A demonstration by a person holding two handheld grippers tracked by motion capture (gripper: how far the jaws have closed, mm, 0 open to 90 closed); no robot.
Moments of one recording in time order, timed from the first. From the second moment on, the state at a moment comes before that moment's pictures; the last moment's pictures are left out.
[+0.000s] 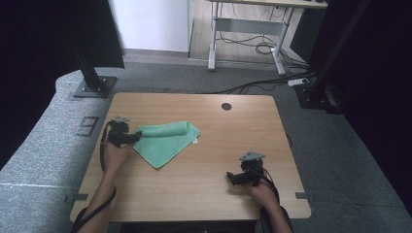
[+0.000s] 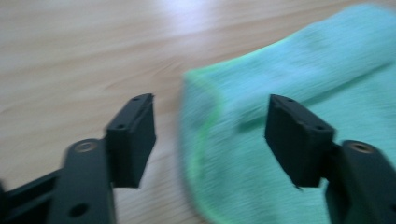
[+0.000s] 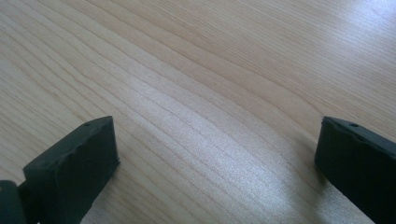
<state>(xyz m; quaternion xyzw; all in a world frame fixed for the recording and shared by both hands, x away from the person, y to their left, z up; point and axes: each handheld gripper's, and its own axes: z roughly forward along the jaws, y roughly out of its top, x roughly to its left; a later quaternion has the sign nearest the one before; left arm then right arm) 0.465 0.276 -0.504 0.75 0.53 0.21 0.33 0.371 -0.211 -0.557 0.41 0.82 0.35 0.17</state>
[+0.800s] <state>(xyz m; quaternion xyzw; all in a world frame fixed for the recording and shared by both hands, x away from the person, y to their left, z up) 0.447 0.165 -0.541 0.84 0.41 0.16 0.32 0.371 -0.211 -0.557 0.41 0.82 0.35 0.17</state>
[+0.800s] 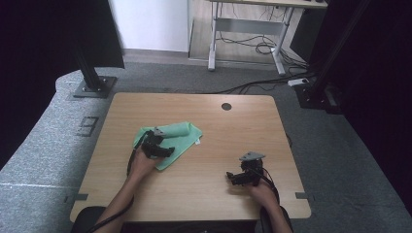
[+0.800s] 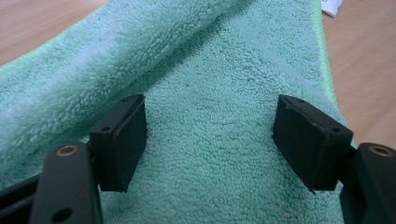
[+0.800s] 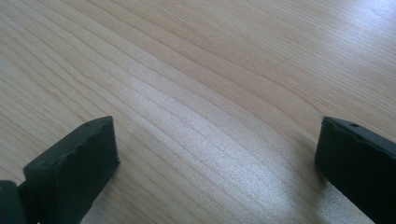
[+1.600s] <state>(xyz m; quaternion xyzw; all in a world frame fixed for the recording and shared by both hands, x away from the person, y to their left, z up) 0.417 0.103 -0.510 0.86 0.35 0.14 0.36 0.371 -0.211 -0.557 0.41 0.82 0.35 0.17</state>
